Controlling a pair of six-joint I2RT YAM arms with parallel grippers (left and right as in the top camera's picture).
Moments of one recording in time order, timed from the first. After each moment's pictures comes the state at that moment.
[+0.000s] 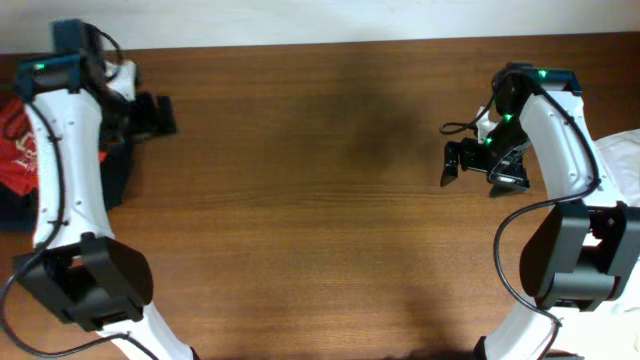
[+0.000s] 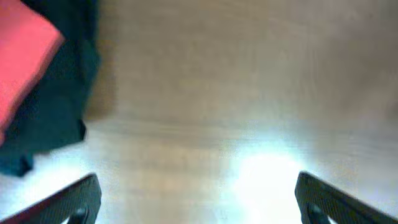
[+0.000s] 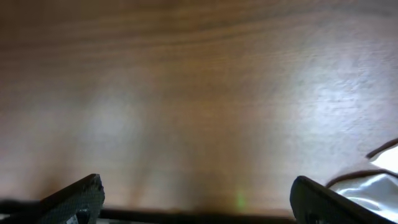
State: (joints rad) left arm 0.18 1.97 2.06 -1.43 0.11 0.00; right arm -0.10 1.95 1.70 -1.52 -0.19 0.06
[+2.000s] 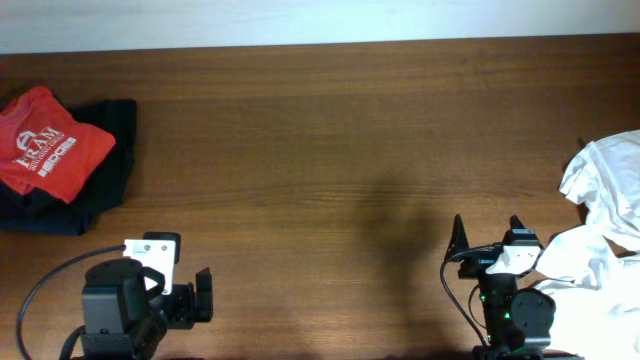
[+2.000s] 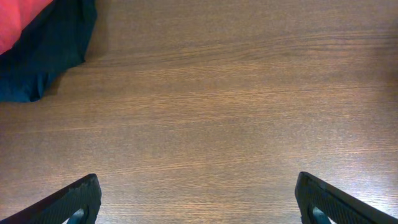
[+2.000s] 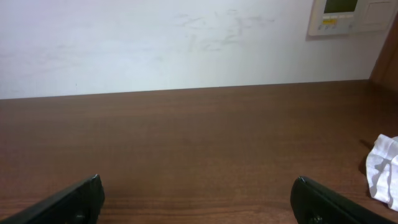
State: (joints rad) left arm -0.01 0.58 0.92 -1.20 0.00 0.04; right arm -0.03 0.01 0.01 -0.07 0.00 0.05
